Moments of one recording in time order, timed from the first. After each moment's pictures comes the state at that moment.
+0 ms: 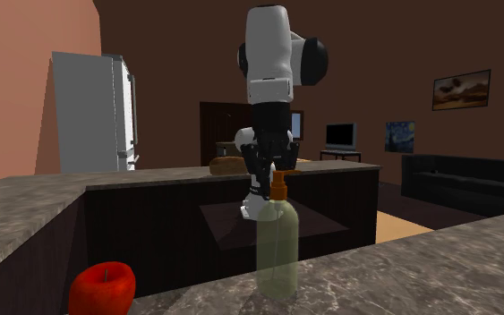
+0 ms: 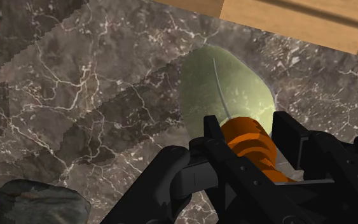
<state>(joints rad) 0.00 0.05 -0.38 -2.07 0.08 2.15 -0.76</state>
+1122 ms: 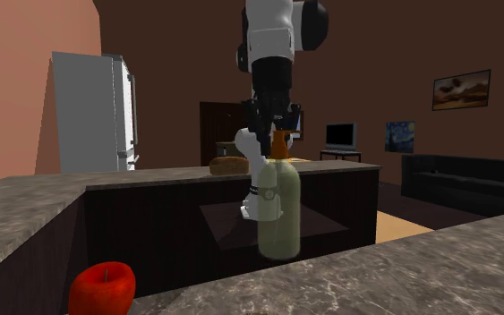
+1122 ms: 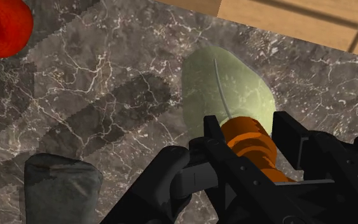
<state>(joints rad) 0.00 0.00 -0.38 -1.93 0.05 1.96 -0.73</state>
